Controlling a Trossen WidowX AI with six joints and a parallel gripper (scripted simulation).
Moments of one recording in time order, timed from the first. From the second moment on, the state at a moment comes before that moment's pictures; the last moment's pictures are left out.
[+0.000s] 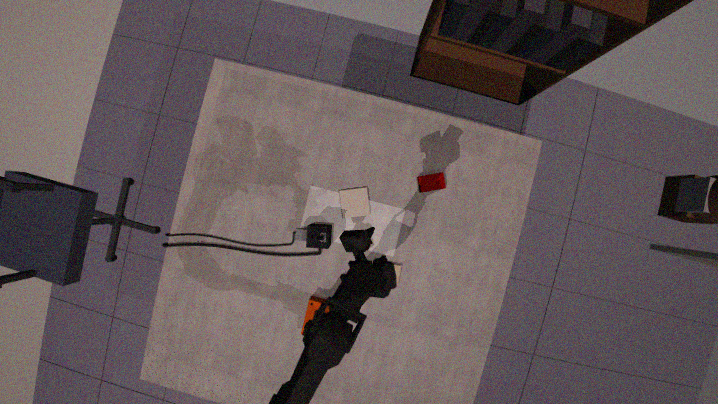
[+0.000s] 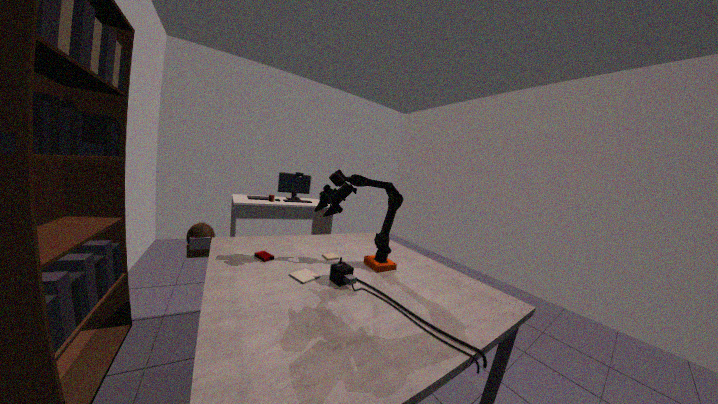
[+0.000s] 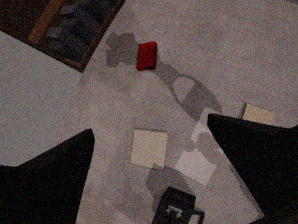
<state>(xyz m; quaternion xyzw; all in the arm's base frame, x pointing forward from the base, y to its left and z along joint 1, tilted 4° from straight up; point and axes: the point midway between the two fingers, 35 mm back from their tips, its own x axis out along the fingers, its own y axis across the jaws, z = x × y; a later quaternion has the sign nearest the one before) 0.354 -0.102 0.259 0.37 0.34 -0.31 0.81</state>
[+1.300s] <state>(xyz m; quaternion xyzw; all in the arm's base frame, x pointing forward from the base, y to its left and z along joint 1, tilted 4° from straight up) 0.312 0.061 0.116 0.48 0.54 -0.47 0.51</state>
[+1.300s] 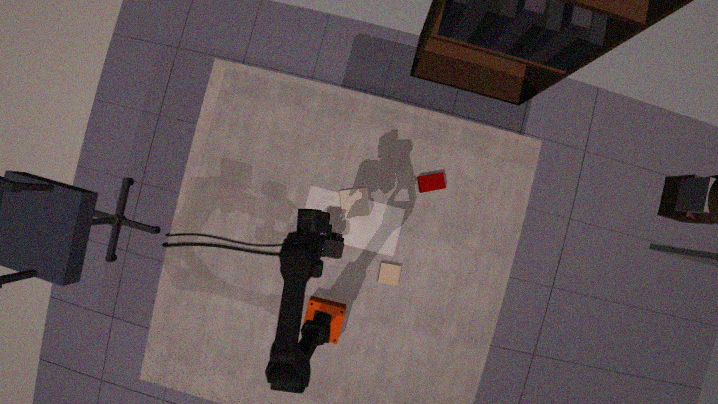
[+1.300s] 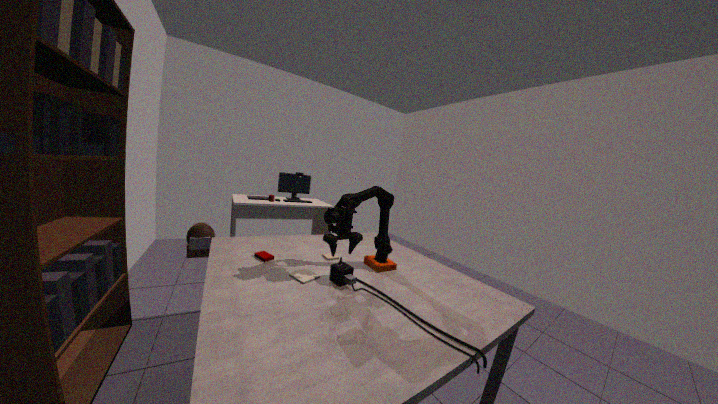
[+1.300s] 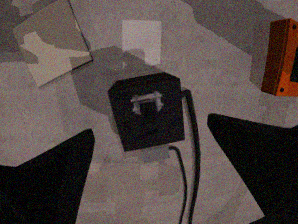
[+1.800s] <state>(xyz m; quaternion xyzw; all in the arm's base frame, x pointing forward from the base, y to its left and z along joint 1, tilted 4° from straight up) 0.311 0.062 0.102 0.48 0.54 -0.47 0.51</state>
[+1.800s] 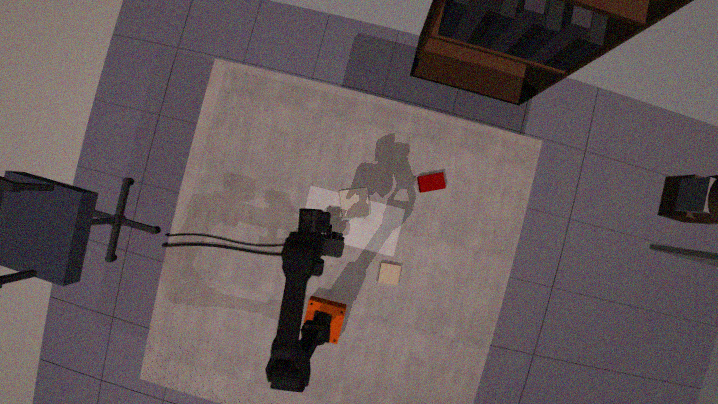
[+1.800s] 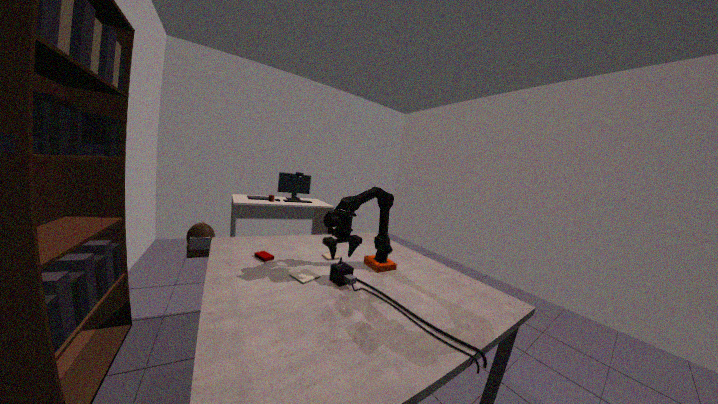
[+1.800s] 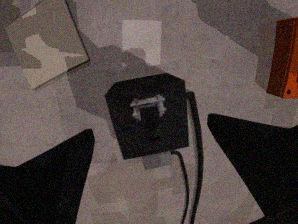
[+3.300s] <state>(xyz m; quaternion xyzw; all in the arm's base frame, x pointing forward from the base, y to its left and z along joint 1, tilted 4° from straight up) 0.311 0.062 0.101 0.48 0.54 -0.47 0.51</state>
